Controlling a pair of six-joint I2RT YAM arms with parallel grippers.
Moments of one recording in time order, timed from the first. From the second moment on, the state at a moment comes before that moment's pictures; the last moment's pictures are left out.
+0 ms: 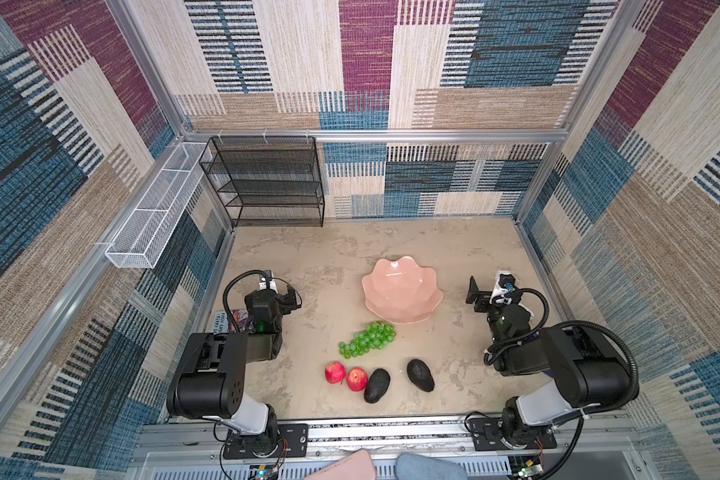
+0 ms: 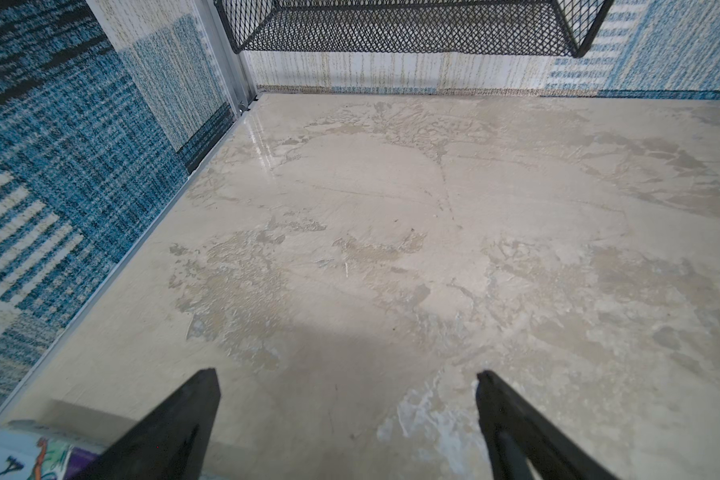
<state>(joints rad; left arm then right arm) -0.01 1.54 0.40 0.75 -0.25 -0.02 0.04 1.54 0.19 1.32 0.13 0.01</state>
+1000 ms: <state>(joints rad) -0.01 0.89 0.71 -0.19 -0.01 -0.51 0.37 0.82 0.45 -0.05 -0.14 0.37</state>
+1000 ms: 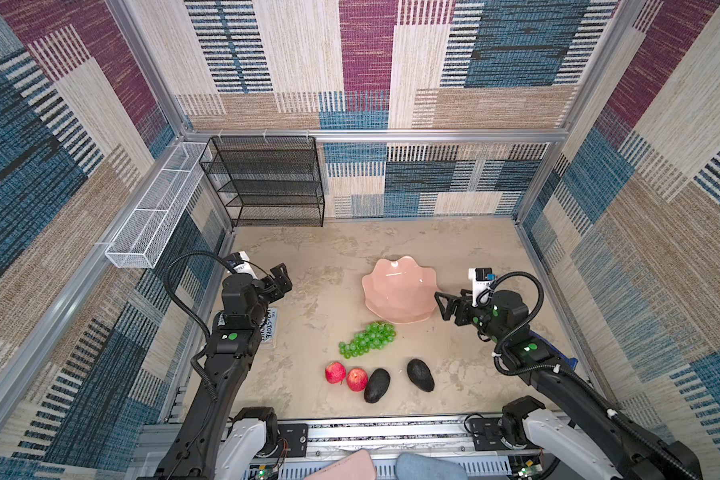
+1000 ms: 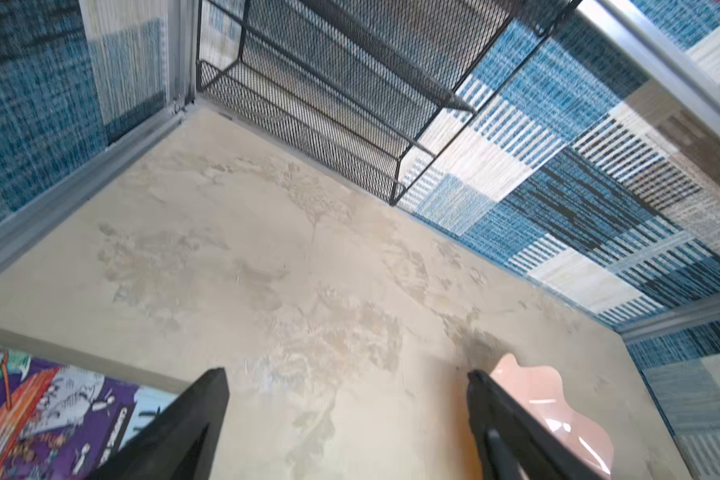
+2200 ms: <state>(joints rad) -0.01 0.77 0.70 -0.40 0.08 -0.52 1.09 1.08 0.43 -0.30 0.20 0.75</state>
